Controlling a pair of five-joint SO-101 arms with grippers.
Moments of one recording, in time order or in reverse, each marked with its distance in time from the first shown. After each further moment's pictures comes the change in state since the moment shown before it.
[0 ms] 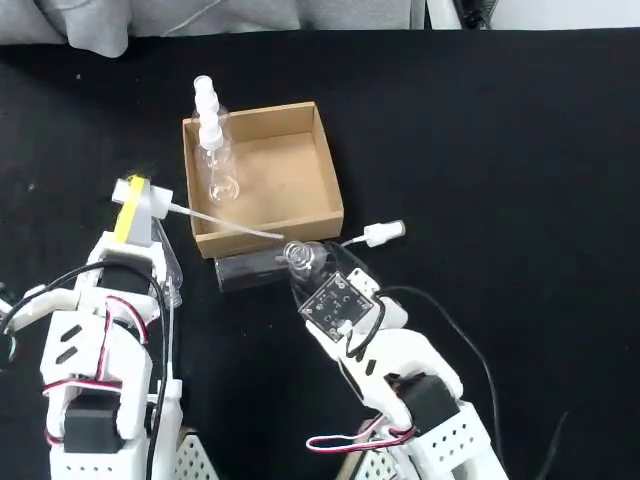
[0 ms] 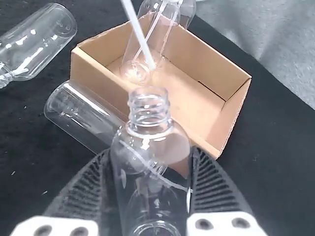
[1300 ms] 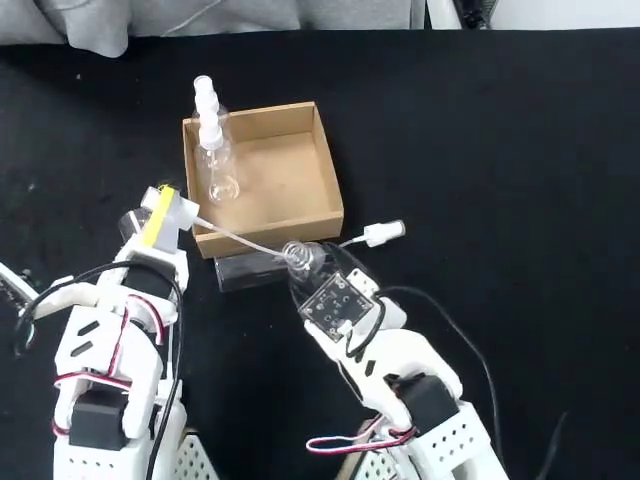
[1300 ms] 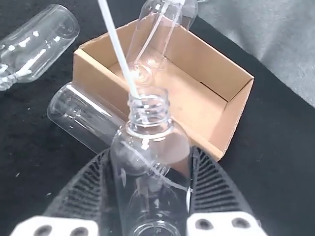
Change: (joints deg) left arm 5.6 0.1 1.8 2.5 -3.1; right arm -0.5 0.0 0.0 0.0 -1.8
